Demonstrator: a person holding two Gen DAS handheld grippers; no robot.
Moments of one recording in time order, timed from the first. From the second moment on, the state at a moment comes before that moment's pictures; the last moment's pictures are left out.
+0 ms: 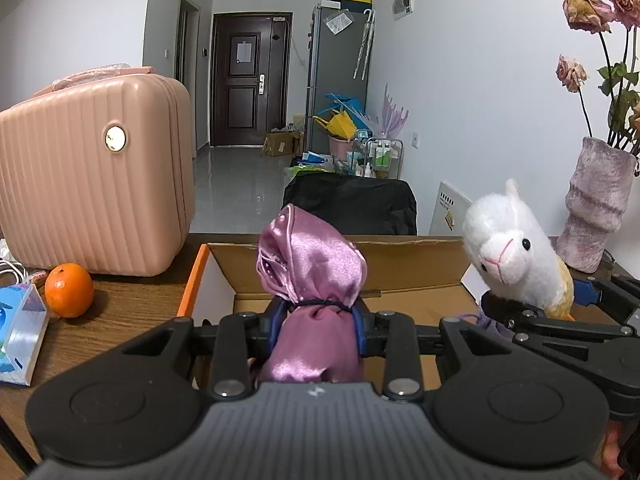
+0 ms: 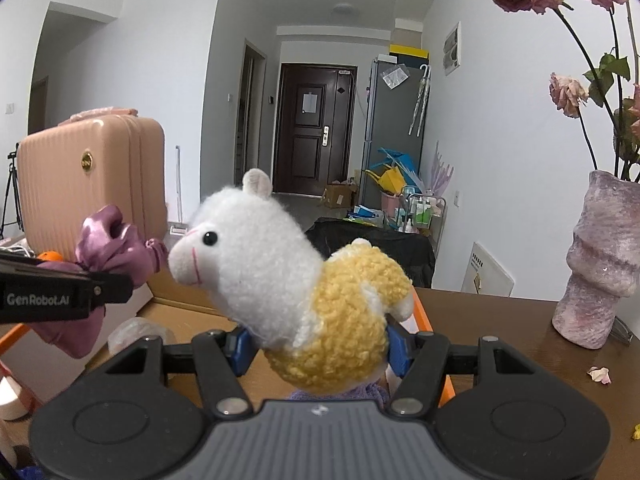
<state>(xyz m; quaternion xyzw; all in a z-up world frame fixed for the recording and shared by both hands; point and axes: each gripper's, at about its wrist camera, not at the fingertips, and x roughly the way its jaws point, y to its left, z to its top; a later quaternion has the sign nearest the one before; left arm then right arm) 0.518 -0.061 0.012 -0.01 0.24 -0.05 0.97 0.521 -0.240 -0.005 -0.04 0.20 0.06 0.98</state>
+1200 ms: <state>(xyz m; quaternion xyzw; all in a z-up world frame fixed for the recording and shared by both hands) 0.509 -0.058 0.017 -0.01 0.23 -0.02 0.97 0.522 -0.244 -0.004 -0.05 0.21 0.04 0.98</state>
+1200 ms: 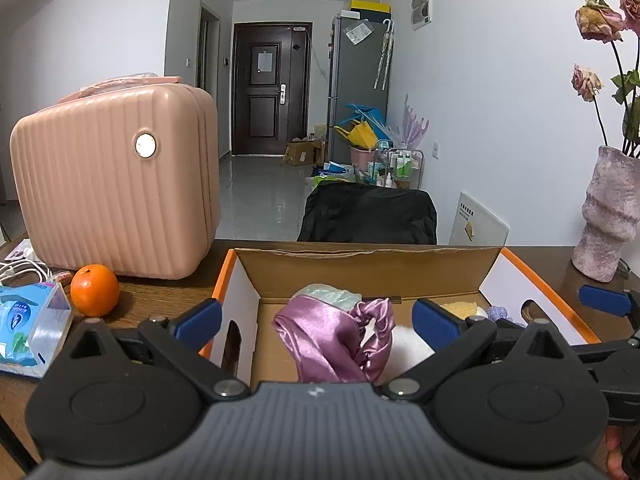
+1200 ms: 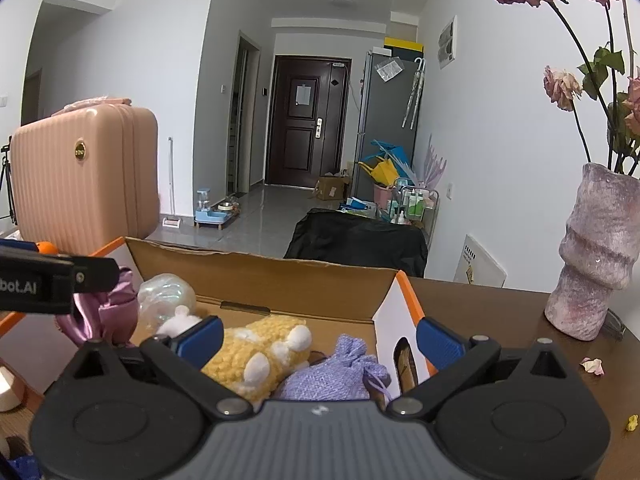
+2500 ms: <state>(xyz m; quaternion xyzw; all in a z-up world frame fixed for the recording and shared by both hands) 0.414 -0.022 0.017 -0.01 0.17 -0.02 0.98 0.417 -0.257 0.000 -0.02 0.17 0.06 0.98</state>
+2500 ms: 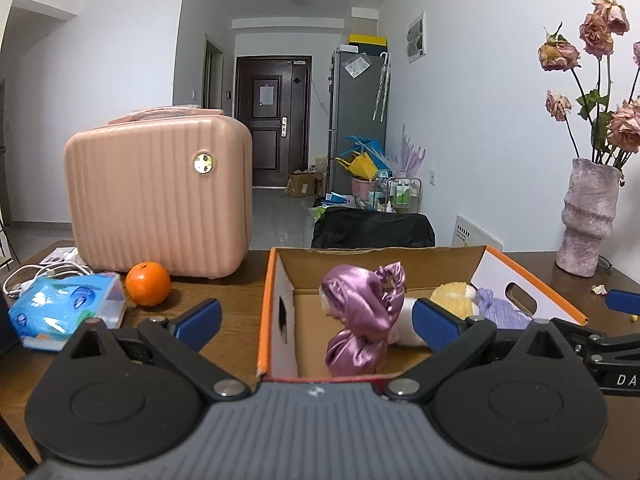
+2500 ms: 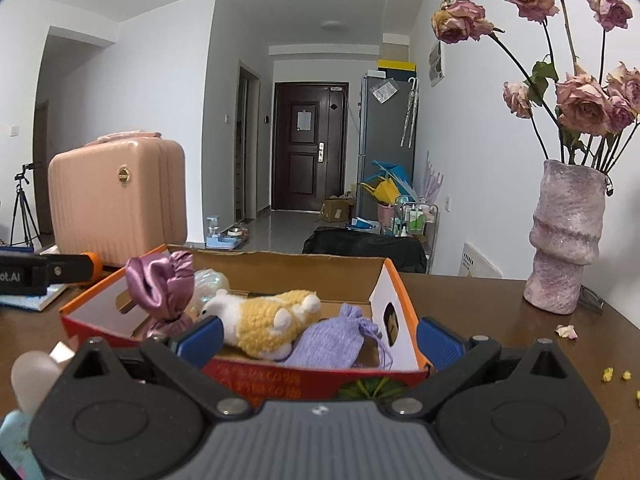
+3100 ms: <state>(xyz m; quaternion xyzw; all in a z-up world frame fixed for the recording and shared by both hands) 0.337 -0.005 0.013 -0.01 0.18 -0.02 0.98 0.340 -0.253 -0.007 -0.02 0.17 0.06 0.98</state>
